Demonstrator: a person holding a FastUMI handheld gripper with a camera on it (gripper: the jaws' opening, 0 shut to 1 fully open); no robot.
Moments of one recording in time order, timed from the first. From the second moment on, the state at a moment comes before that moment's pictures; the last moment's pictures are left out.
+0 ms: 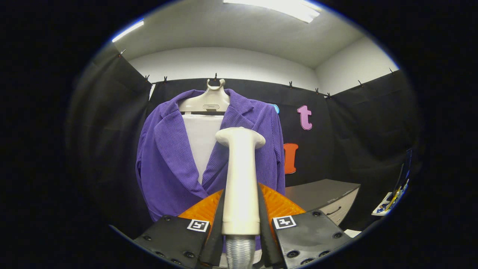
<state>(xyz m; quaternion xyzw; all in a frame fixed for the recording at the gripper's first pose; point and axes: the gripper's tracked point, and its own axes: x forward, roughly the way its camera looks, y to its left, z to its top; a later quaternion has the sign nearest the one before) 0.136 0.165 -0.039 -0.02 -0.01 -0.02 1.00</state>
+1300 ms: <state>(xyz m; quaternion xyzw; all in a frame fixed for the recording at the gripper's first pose) 0.097 0.151 -0.175 -0.02 0.04 -0.04 1.00</state>
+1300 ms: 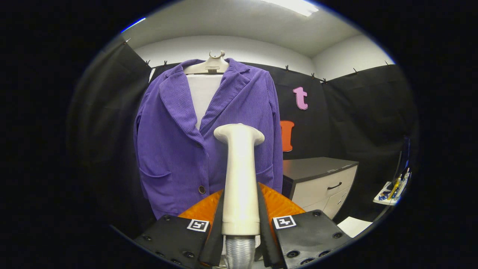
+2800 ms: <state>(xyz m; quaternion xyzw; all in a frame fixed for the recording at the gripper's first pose) 0.037 0.147 -0.312 -0.07 0.14 -0.03 0.99</state>
